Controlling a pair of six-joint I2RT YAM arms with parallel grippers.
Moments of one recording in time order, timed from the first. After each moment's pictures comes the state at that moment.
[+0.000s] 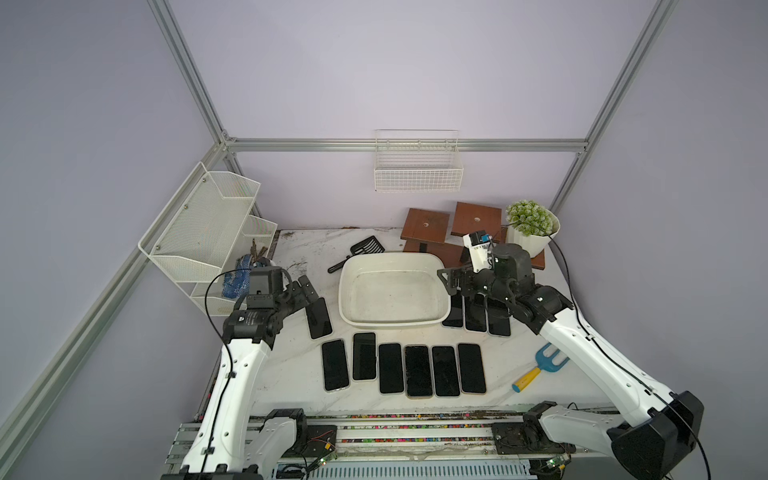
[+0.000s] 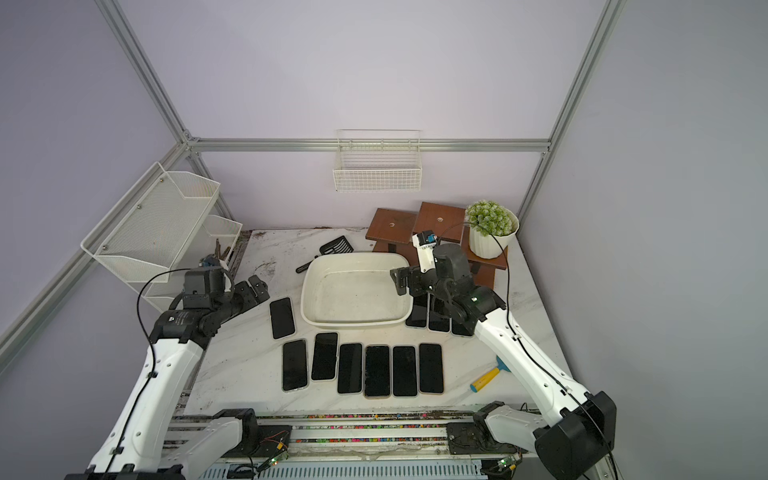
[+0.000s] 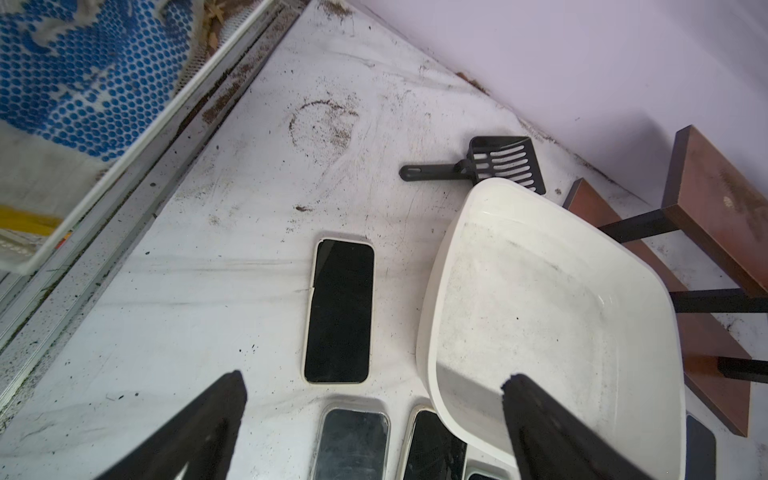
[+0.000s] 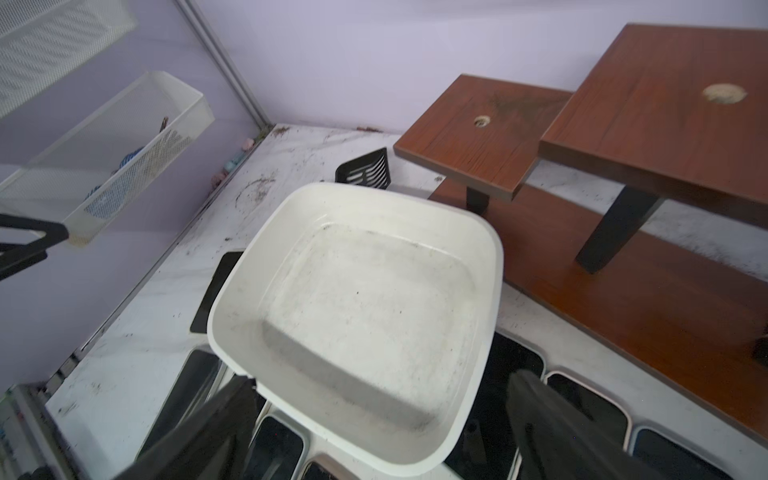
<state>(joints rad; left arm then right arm) 0.02 0.93 0.99 -0.74 -0.07 -0.49 0.43 1.17 1.11 -0.35 -0.10 0.21</state>
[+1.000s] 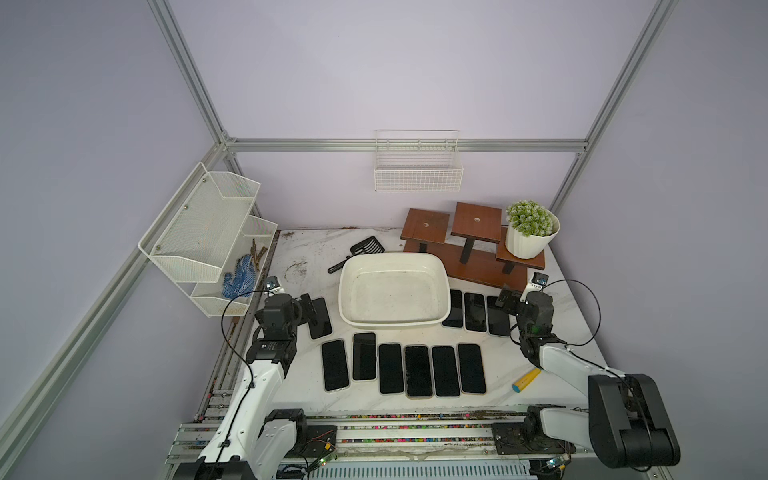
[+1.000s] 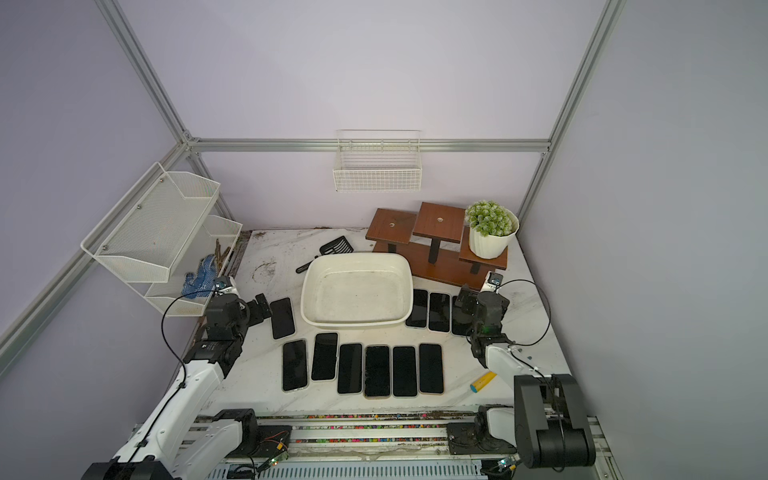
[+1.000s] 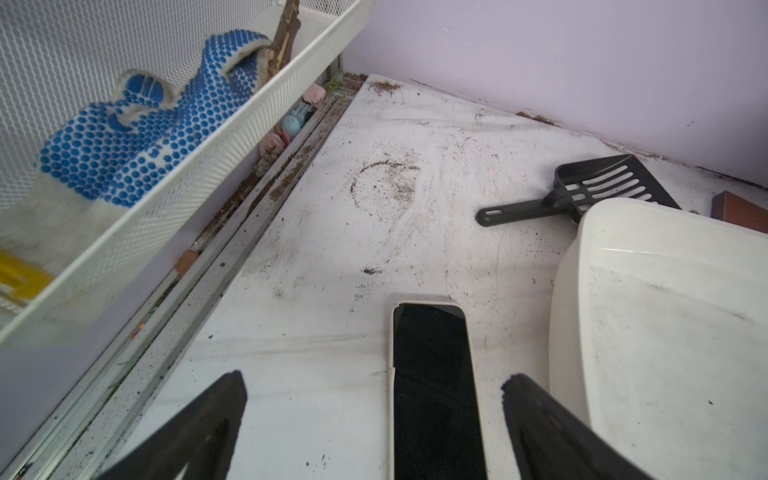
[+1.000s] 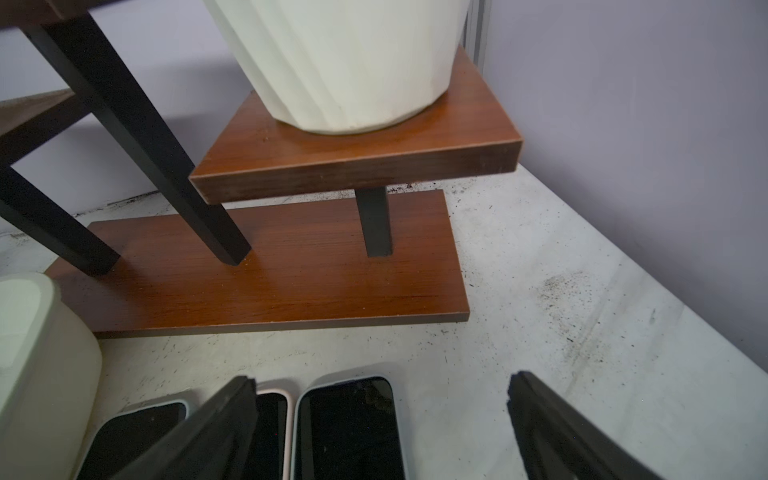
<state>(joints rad) 0.03 0.92 0.55 -0.13 -0.30 -0.22 0.00 1.31 0.39 0.58 0.24 0.22</state>
